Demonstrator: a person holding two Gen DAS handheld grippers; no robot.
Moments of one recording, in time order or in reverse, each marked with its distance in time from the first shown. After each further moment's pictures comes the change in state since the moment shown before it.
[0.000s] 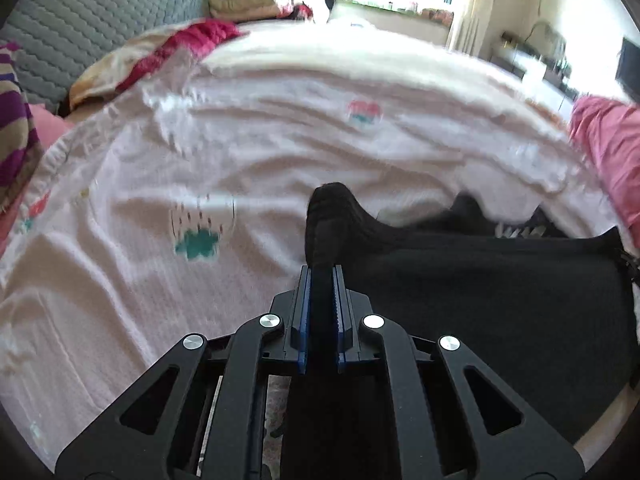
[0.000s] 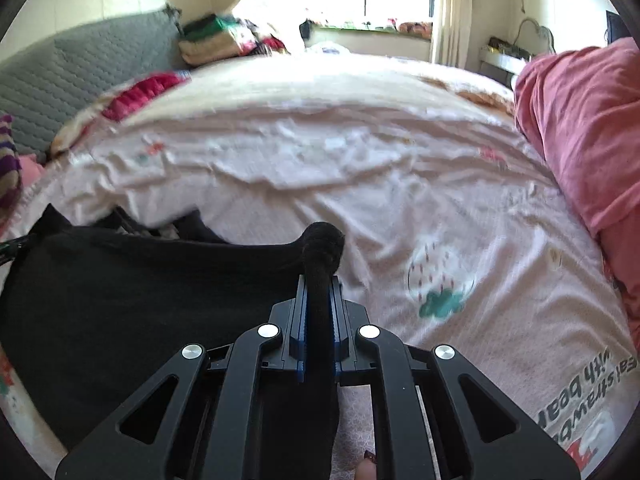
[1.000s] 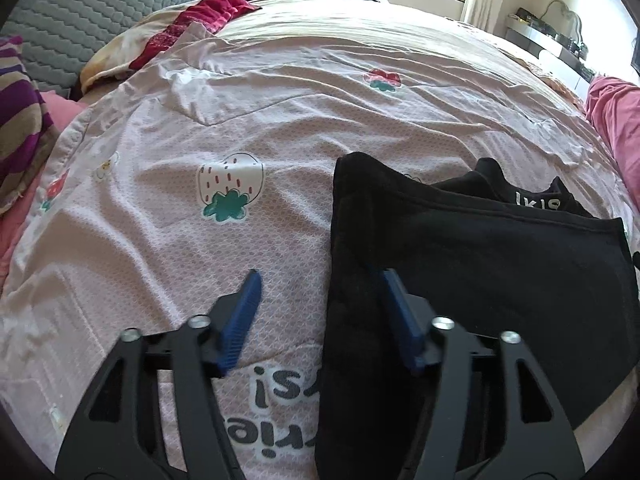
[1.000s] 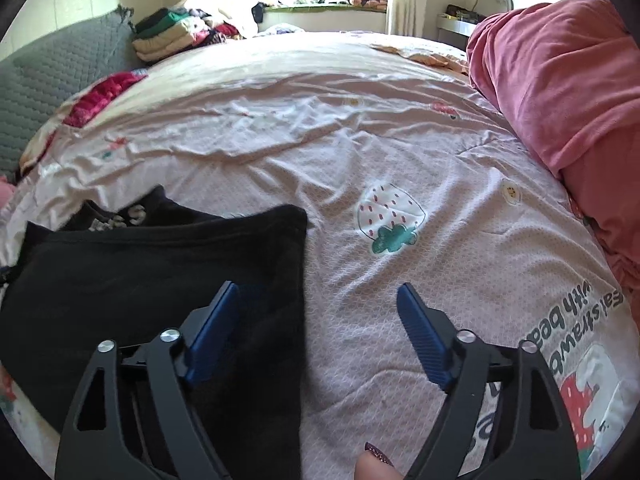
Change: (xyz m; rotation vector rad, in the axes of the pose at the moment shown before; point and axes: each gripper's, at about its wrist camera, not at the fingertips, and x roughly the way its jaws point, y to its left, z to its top) left arm -0.016 0.012 -0.007 -0.001 0.081 0.044; right arm -0.037 -0.011 -0.018 0.139 0.003 -0.051
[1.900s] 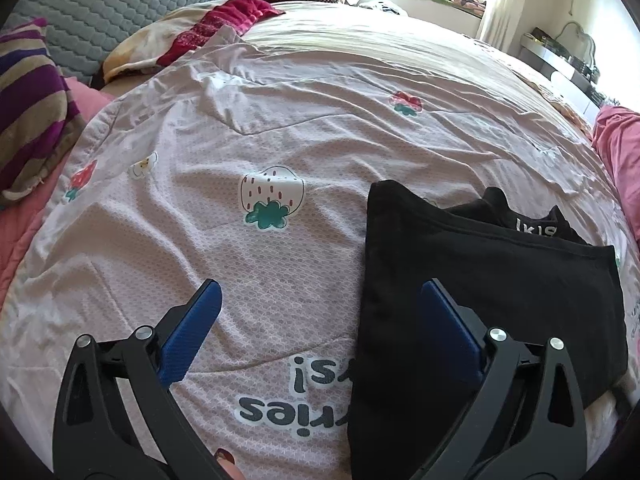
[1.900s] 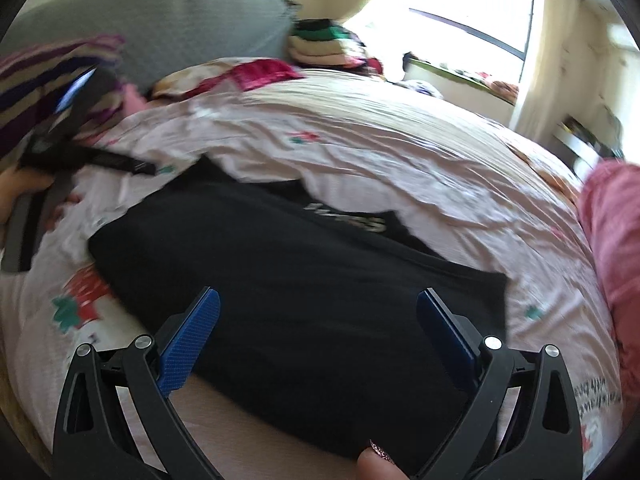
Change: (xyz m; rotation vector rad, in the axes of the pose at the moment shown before) left arm -0.022 0.026 0.008 -0.081 -0.008 0.009; right arm -0.081 0.189 -0.054 -0.512 -0.129 0.253
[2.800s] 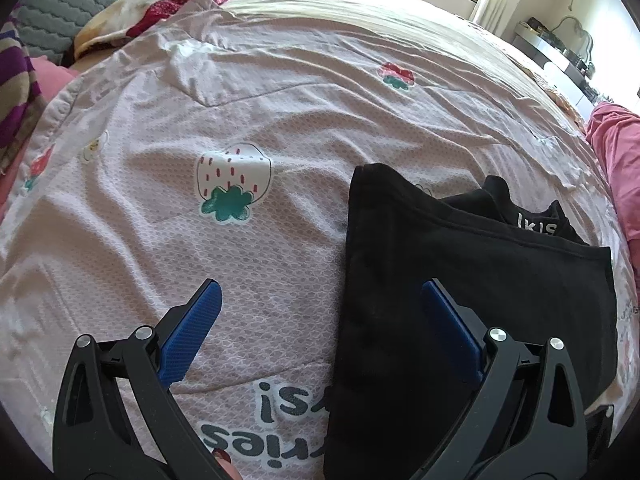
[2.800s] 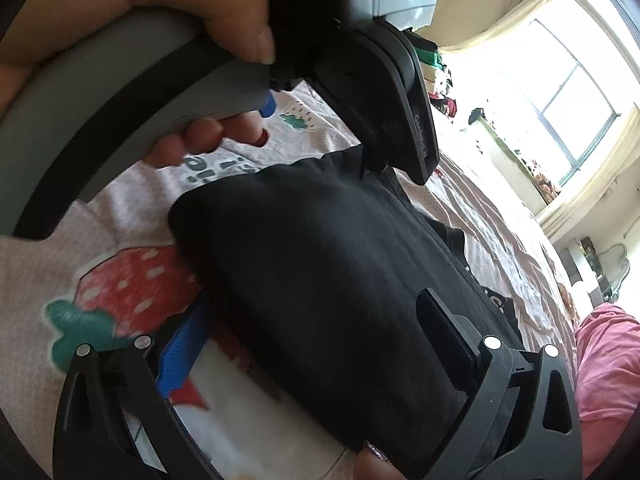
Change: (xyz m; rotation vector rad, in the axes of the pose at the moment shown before) left arm 0.039 -0.006 0.008 -0.011 0.107 -0.090; right arm 0.080 0.166 0.016 -0.374 0.039 -0.082
